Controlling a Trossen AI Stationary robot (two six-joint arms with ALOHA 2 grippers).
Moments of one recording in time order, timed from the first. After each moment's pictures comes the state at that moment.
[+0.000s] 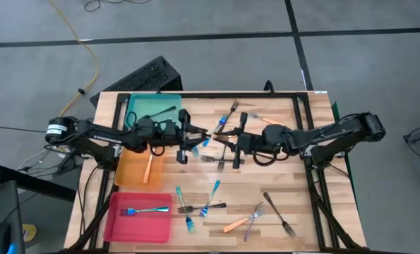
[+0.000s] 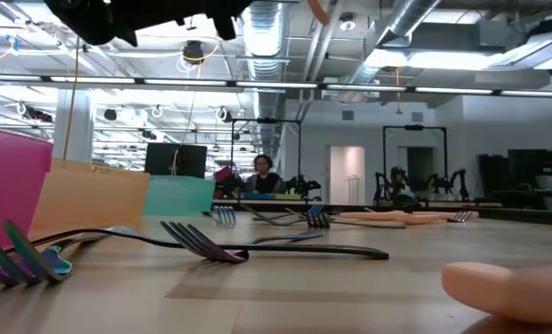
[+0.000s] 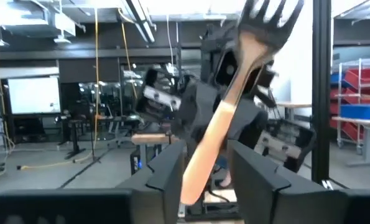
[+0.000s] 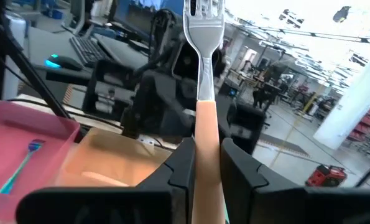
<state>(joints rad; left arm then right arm) 0.07 1.38 0.68 0.98 0.07 0.02 0.13 1.33 0.95 0.44 0.31 -0.40</state>
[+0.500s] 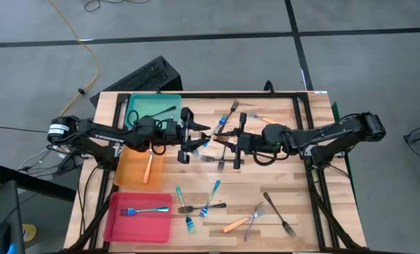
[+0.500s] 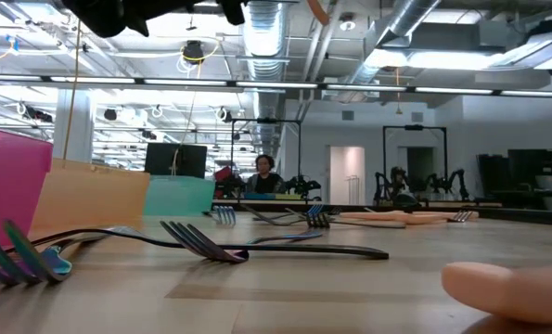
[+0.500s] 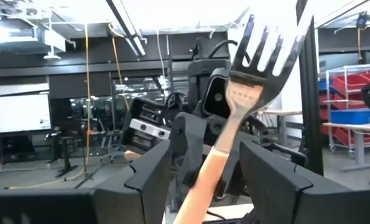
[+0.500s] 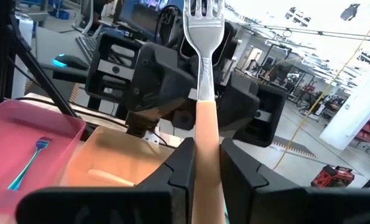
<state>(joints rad) 0.07 1.39 0.75 0.99 0.11 0.04 0.13 1.33 0.95 0.42 0.29 -0.39</state>
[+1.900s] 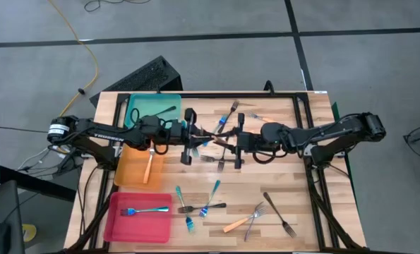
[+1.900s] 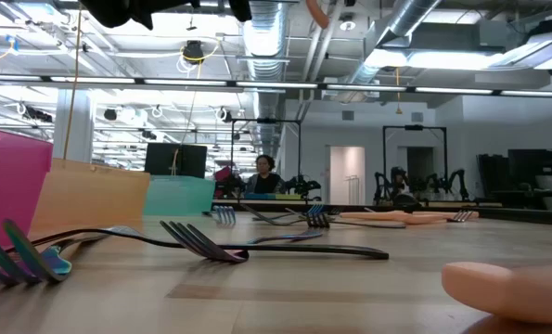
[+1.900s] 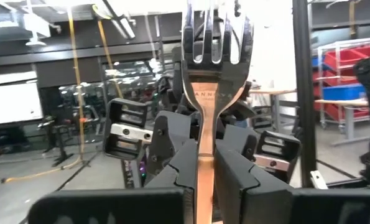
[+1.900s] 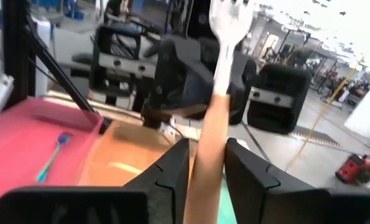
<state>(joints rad) 0.07 1.39 0.81 0.84 0.12 0.08 0.11 1.33 0.95 0.35 0.22 -0.31</state>
